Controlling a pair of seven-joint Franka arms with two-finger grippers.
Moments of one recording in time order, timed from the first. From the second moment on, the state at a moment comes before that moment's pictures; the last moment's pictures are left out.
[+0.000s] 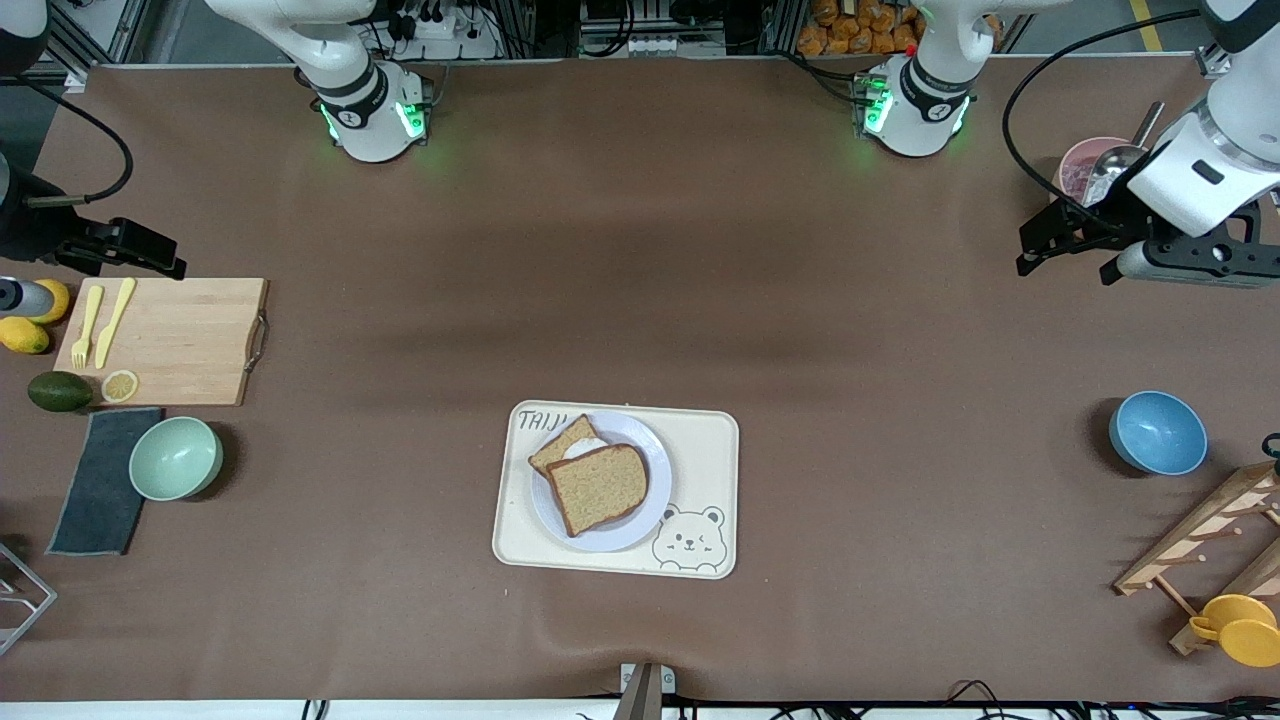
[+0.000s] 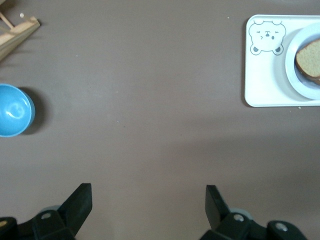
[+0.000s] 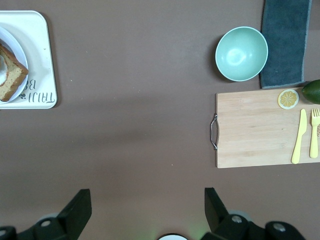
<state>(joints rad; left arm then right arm) -0.01 -0.10 -0.09 -1.77 -0.10 1.74 0.01 -0.01 0.06 0.00 -1.50 0.02 1.44 0.06</state>
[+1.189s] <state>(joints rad) -0.11 -0.03 -0.07 -1.65 -0.01 1.62 -0.16 -0.02 0.06 0.00 -1.50 0.02 1.44 0.06</state>
